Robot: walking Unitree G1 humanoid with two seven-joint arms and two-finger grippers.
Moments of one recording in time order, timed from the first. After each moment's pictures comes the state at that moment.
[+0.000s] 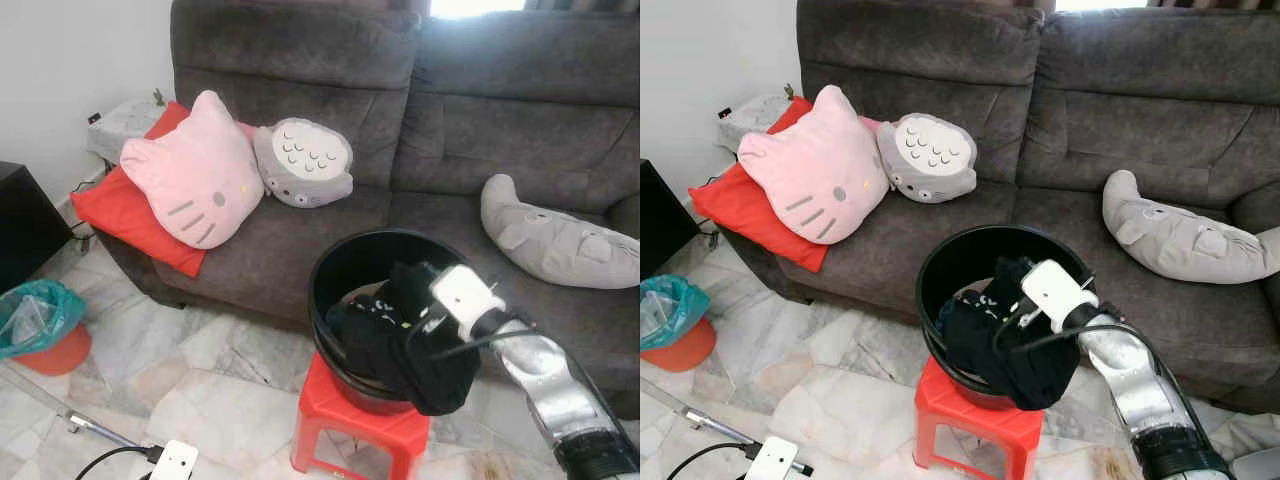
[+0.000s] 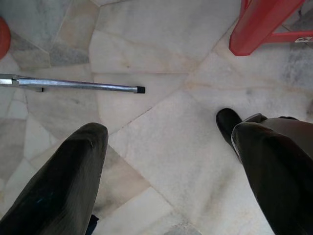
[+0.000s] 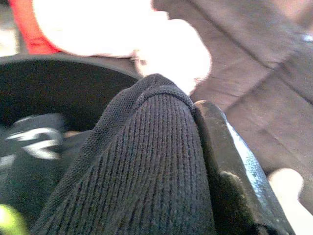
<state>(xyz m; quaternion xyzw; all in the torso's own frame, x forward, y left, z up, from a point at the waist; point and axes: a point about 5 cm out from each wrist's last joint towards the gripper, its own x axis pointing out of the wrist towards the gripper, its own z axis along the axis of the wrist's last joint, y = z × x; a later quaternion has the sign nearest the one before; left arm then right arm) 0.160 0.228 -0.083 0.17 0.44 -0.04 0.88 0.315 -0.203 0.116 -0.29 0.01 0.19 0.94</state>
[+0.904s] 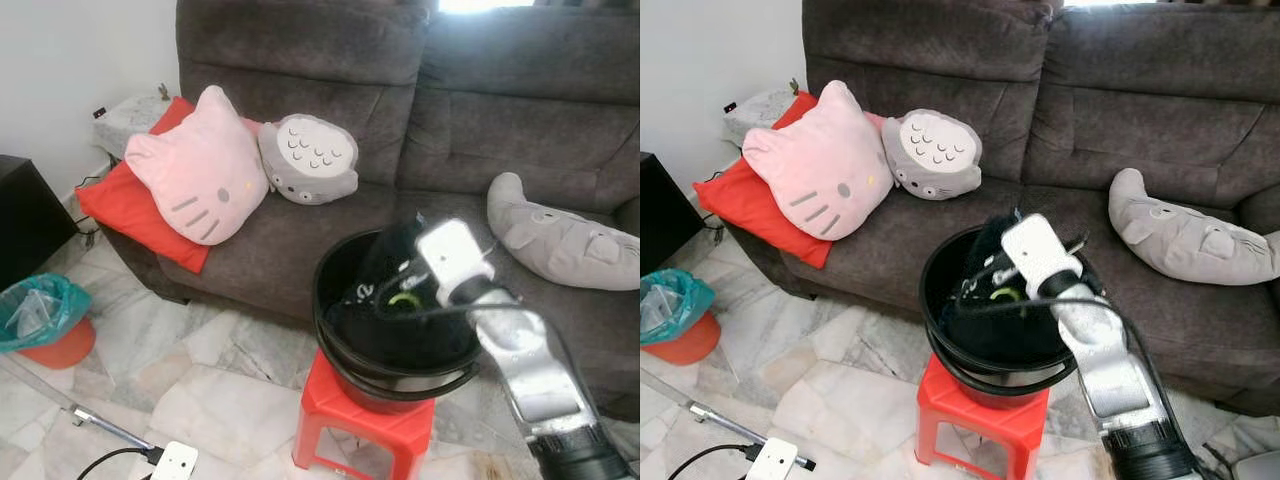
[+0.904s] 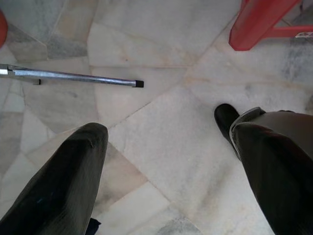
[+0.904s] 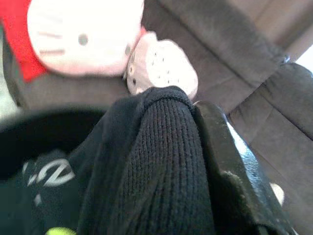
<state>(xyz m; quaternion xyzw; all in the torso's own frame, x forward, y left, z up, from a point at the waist) 0.157 0.227 -0.085 0.17 0.44 -0.04 0.88 0.307 -0.161 0.151 -0.32 -0.01 0.17 0.93</state>
